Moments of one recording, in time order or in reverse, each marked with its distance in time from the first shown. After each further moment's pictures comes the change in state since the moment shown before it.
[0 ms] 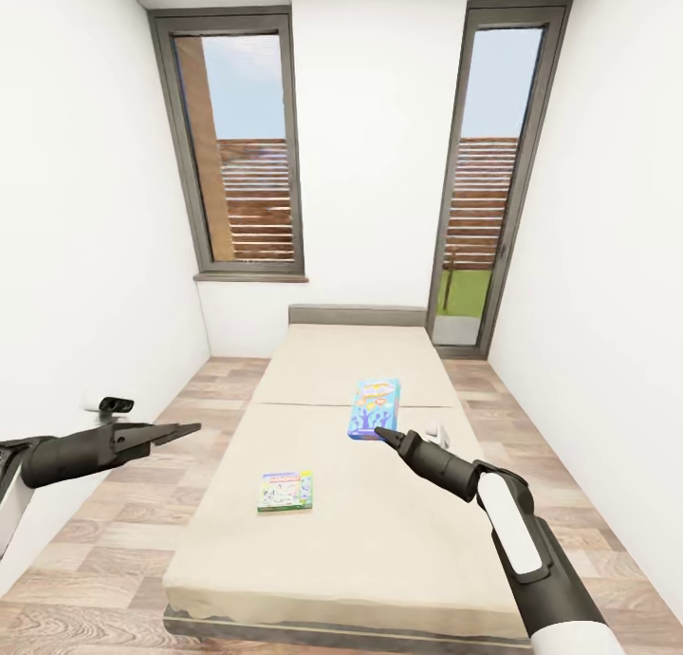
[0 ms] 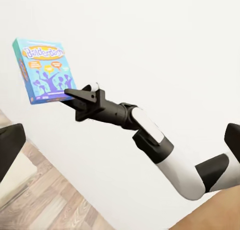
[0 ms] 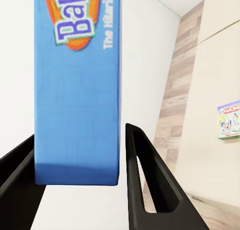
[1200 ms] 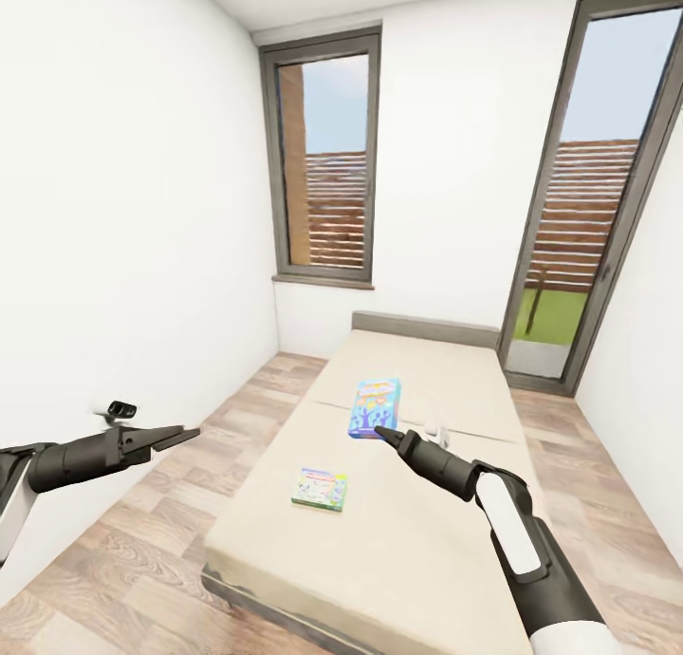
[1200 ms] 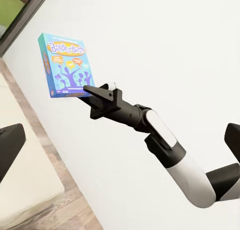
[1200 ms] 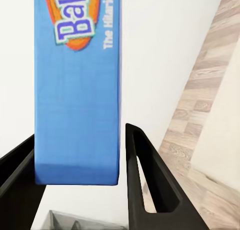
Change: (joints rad) left arm -0.001 -0.004 0.003 0.065 -0.010 -0.010 0.039; right arm 0.000 0.001 0.007 0.002 0.003 -0.021 -0.005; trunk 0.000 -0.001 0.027
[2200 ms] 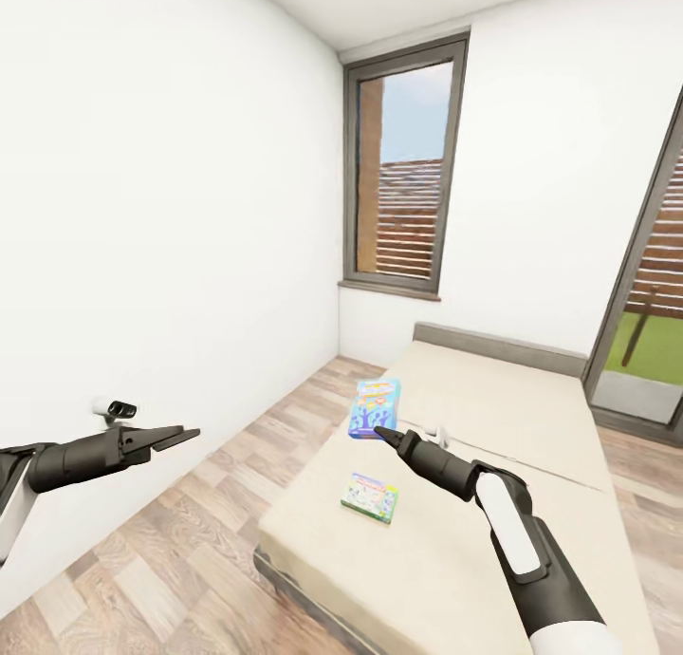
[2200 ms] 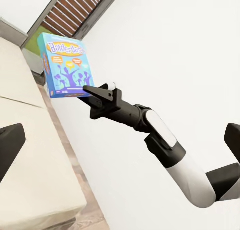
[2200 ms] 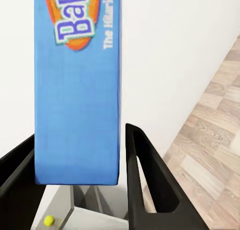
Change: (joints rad) left arm 0.000 0.000 0.000 0.000 0.000 0.000 0.000; right arm 0.000 0.000 0.001 0.000 0.000 0.000 -0.003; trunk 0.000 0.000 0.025
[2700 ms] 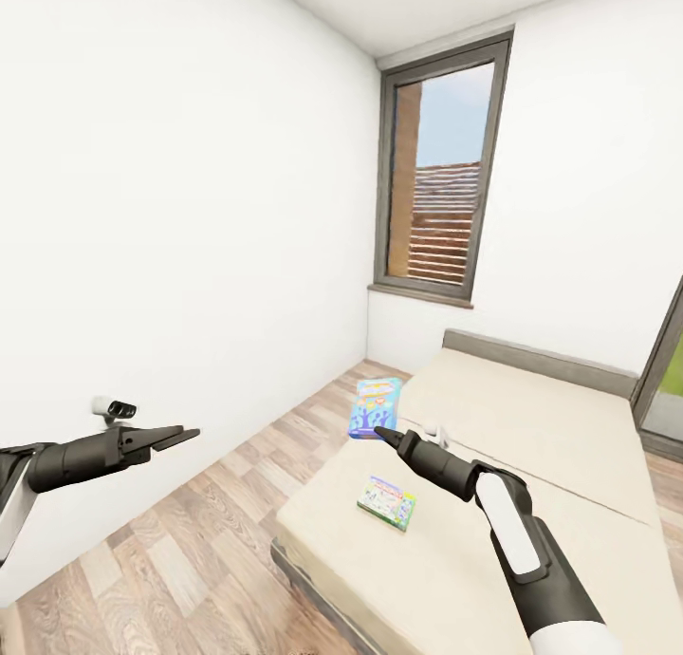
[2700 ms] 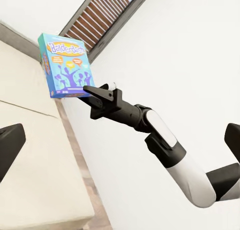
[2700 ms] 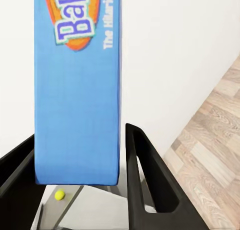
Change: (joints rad) left arm 0.000 0.001 0.000 0.000 0.000 0.000 0.000; right arm 0.000 0.000 0.000 0.000 -0.001 0.000 0.000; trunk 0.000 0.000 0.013
